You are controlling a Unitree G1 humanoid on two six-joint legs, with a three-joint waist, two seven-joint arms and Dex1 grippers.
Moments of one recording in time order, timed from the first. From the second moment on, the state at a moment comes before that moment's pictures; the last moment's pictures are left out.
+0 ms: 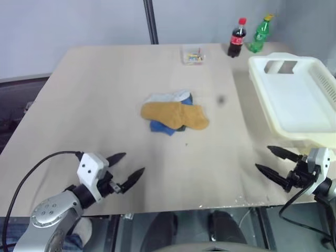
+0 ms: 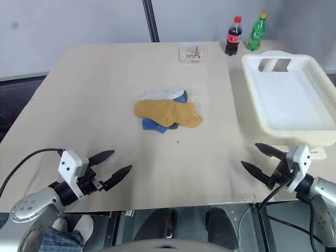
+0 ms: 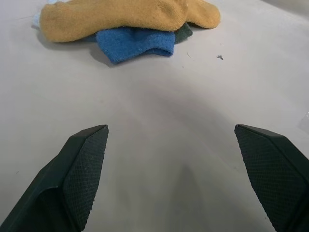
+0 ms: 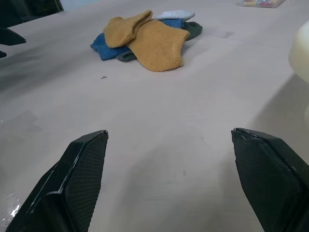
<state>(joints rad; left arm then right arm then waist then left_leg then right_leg) 0.43 0.60 0.33 -0.57 -0.50 0.37 -0.72 0.24 -0.62 -0.34 -0.22 0.59 0.15 1.05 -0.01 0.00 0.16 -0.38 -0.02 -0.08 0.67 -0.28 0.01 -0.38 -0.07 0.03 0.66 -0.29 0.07</state>
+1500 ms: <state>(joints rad) 0.17 0.55 0.18 -0.49 -0.44 0.33 -0.70 0.28 -0.58 -0.28 -0.33 0.57 0.15 0.99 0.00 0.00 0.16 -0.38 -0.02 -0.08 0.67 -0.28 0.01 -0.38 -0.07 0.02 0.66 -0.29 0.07</state>
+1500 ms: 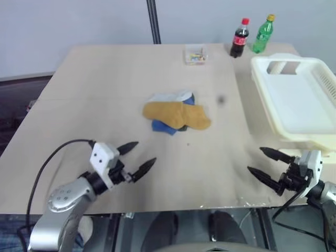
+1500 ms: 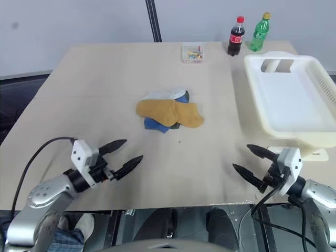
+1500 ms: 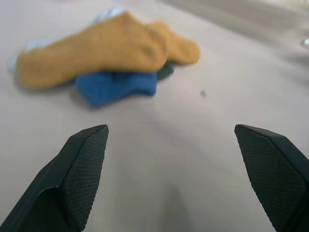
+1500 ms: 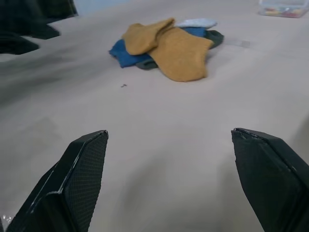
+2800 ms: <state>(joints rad) -0.30 0.25 -0.20 0.08 0.03 0.01 -0.46 0.28 -0.57 -0.27 -0.32 0.52 0.11 0.92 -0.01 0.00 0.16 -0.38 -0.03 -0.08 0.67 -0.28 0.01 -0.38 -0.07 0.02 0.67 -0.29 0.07</state>
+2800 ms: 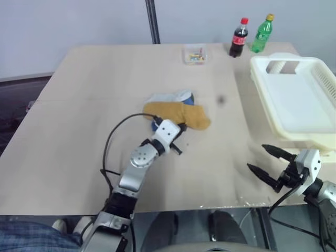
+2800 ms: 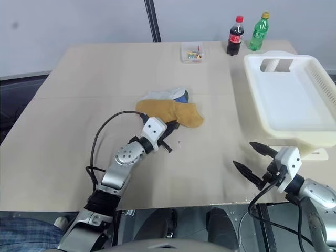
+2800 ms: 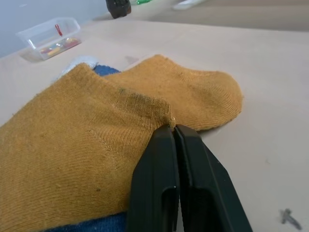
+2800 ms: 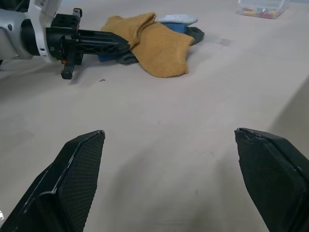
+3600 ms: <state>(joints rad) -0.19 0.20 -0.22 -0.48 -0.37 0.88 -0.51 0.28 -0.61 -0.29 -0.32 0.52 0.11 0.93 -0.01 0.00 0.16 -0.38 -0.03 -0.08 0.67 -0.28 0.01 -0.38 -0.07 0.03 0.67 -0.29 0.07</state>
